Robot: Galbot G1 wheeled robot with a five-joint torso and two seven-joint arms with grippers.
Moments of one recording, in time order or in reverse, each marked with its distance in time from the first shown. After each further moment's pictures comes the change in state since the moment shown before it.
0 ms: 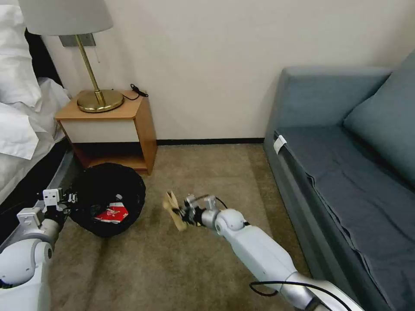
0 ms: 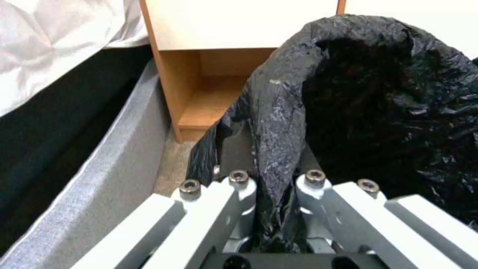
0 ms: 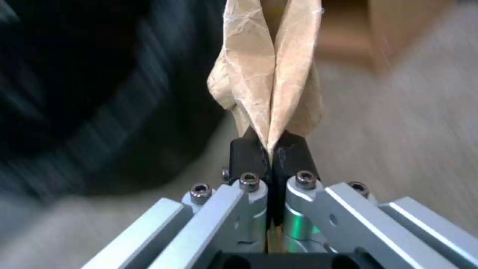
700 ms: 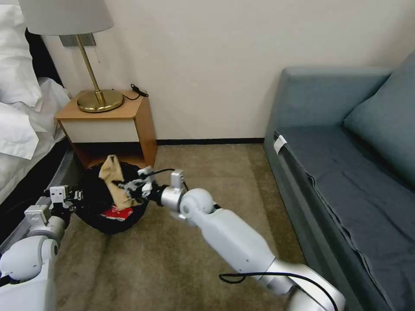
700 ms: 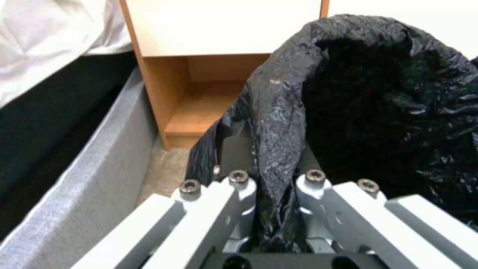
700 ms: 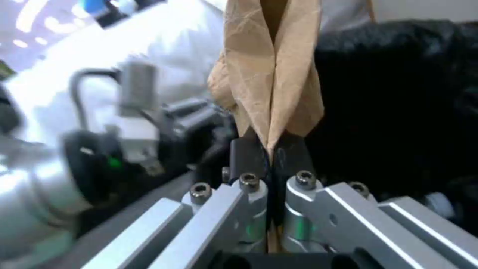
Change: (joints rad) left arm -0.026 -0.023 0.025 0.010 0.024 -0.013 0.015; right arm 0.061 0.126 -0.174 0.105 0.128 0.012 0.049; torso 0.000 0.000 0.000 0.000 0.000
